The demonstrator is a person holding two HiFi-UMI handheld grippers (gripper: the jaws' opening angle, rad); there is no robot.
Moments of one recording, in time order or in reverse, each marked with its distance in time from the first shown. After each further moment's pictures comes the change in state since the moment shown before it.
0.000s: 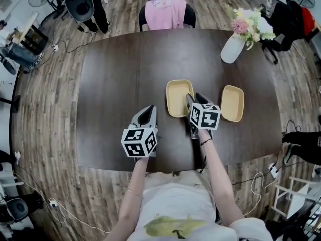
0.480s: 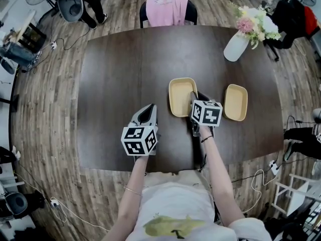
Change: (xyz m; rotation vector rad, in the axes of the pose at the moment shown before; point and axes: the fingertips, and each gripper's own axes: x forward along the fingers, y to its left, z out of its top) left arm 0.006 0.015 -0.002 -0.002 0.028 -0.011; right arm 0.013 -0.001 -0.001 0.002 0.041 -0.029
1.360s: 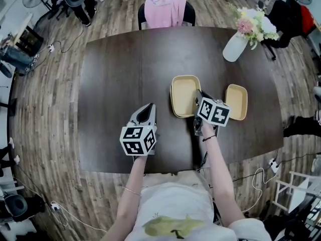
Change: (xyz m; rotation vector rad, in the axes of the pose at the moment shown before) left arm -0.004 0.010 0.011 0.015 -0.014 -0.027; right arm -0.018 -0.008 0.021 0.174 -0.075 -0.012
